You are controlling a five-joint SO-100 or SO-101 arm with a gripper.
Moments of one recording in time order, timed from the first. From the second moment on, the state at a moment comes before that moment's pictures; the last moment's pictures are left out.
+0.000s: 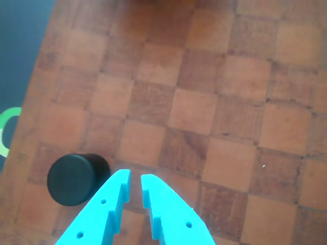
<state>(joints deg) -22.9 194.2 175.7 69.7 102.0</state>
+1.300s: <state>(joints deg) -22.0 174.5 146.5 75.3 98.0</state>
